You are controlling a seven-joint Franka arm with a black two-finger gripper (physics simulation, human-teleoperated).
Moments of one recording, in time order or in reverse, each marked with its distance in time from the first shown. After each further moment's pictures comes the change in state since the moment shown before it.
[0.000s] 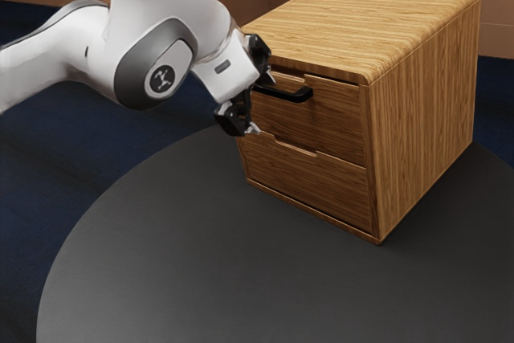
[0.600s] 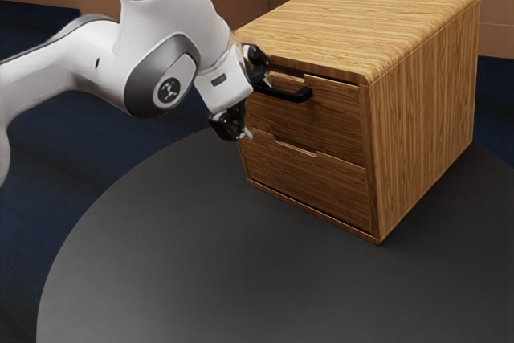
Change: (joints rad) arm 0.029 0.026 0.029 -0.022 0.014 0.033 0.107
